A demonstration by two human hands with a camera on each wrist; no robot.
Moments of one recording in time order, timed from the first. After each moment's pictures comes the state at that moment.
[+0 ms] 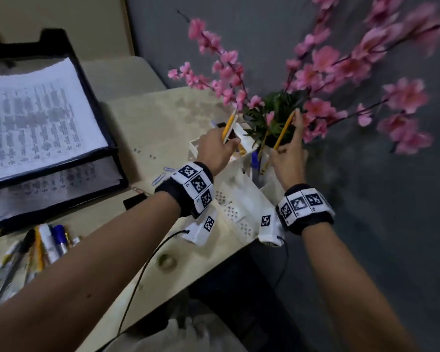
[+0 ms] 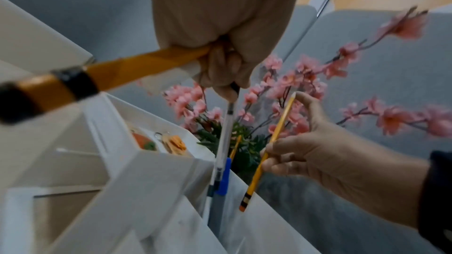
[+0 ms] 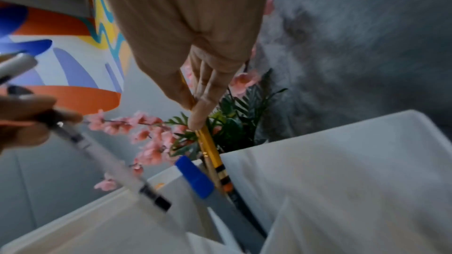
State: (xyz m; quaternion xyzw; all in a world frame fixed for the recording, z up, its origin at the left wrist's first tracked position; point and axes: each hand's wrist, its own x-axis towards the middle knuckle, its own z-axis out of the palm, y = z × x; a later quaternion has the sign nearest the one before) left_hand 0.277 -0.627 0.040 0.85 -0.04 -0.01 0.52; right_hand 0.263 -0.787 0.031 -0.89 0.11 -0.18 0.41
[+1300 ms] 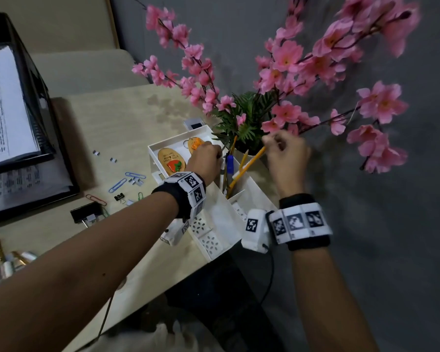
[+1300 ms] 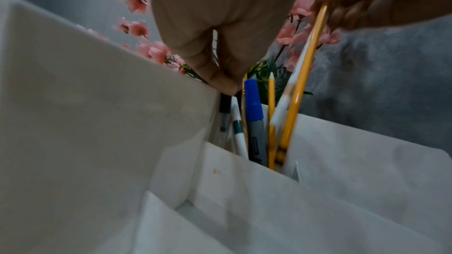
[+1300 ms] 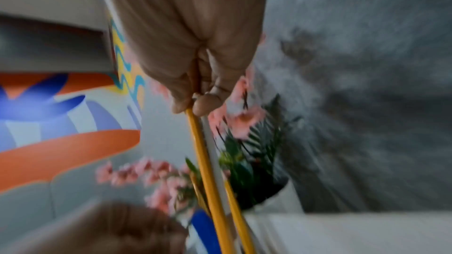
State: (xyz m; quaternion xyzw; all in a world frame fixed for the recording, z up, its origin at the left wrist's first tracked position) left_hand 0.327 -0.704 -0.020 0.93 -0.09 -0.02 0.35; right_hand 0.284 -0.839 0.056 -0.89 0.08 -0.21 0.39
